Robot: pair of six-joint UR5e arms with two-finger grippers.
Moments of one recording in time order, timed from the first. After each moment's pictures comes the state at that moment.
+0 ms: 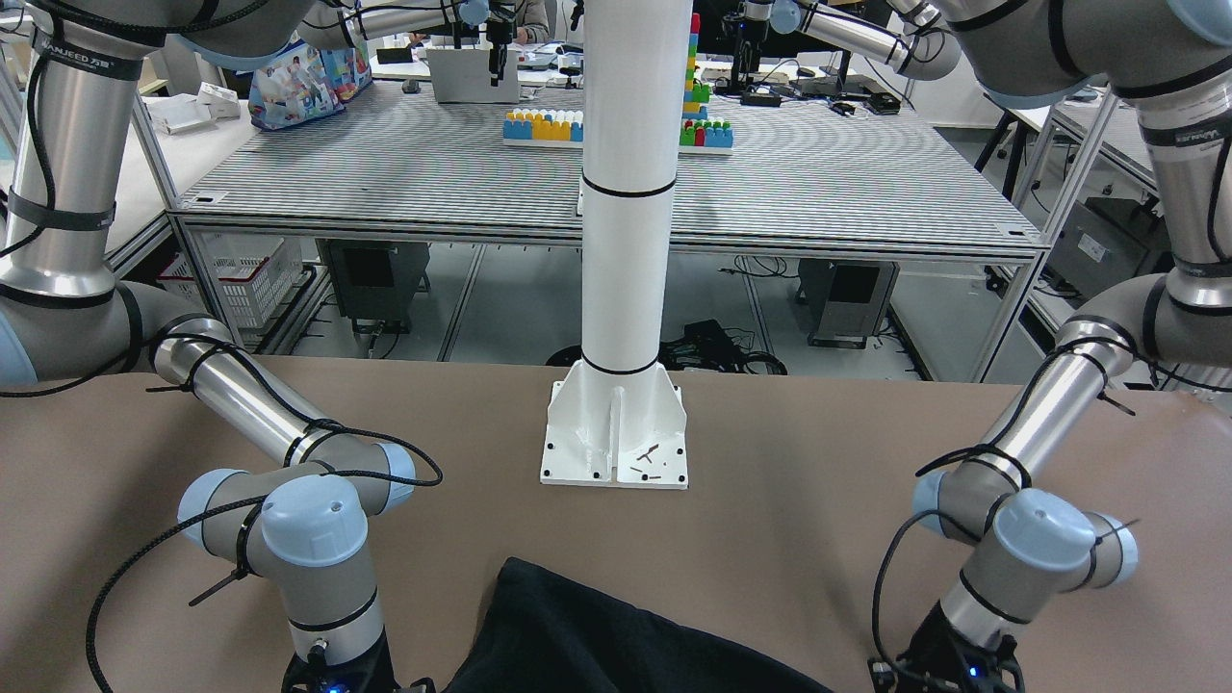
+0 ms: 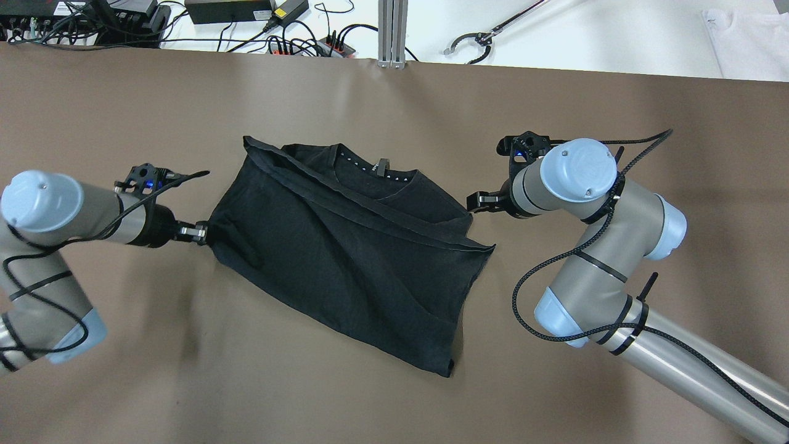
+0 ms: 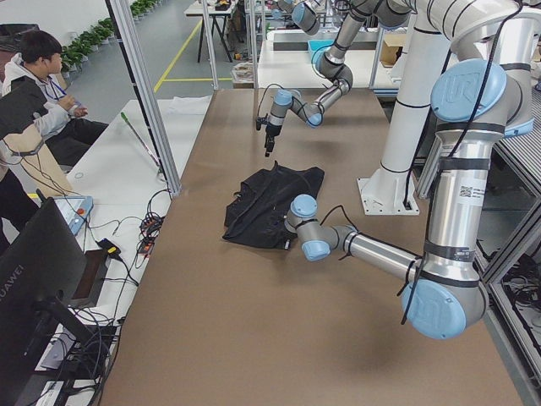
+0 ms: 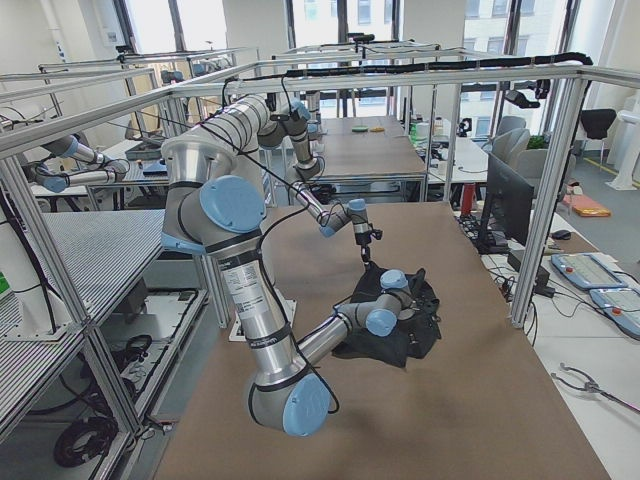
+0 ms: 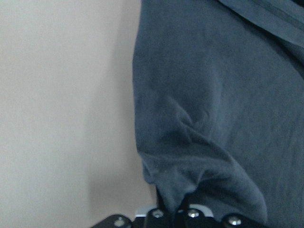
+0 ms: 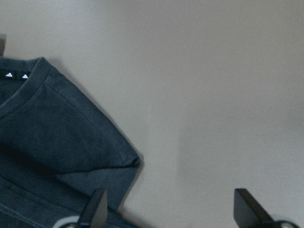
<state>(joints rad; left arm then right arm) -0.78 -1.80 -1.63 -2.35 -1.98 -1.05 0.75 -1.06 1.62 -1.24 1.82 1.02</state>
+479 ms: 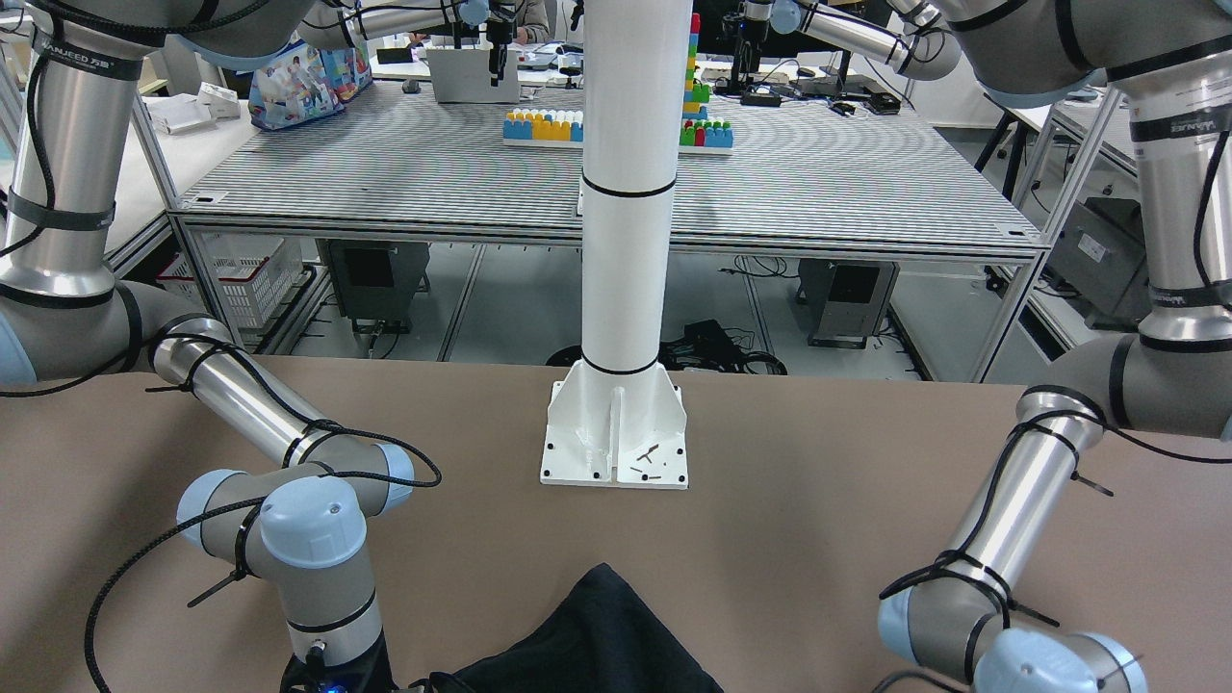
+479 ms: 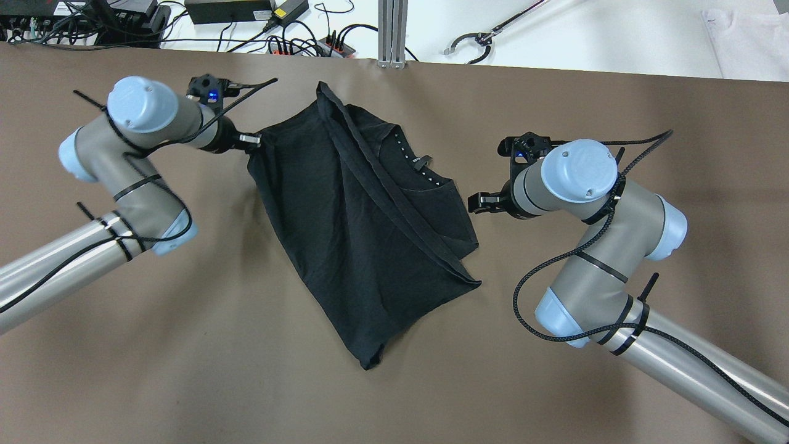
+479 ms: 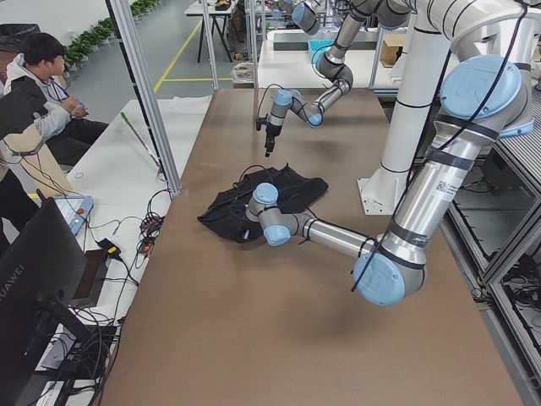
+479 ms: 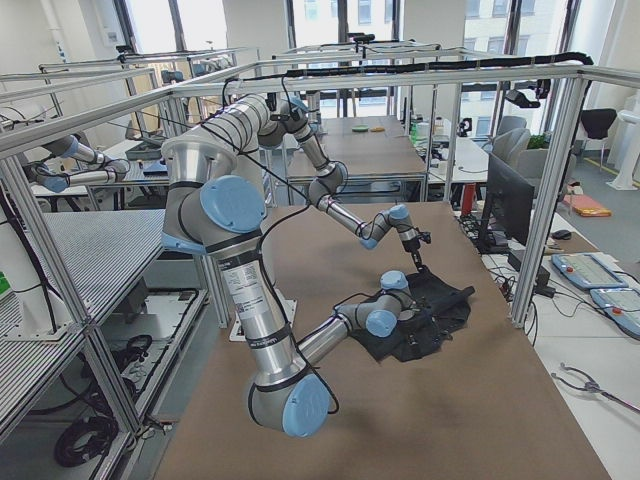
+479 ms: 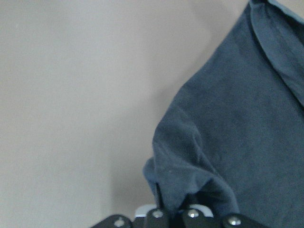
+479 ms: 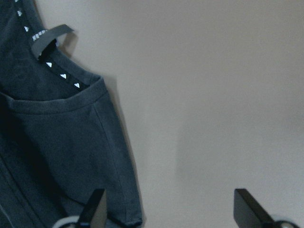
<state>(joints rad) -0.89 -2.20 -1.19 -2.34 -1.90 -0.98 0.75 -1.06 1.61 -1.24 1.82 1.02</state>
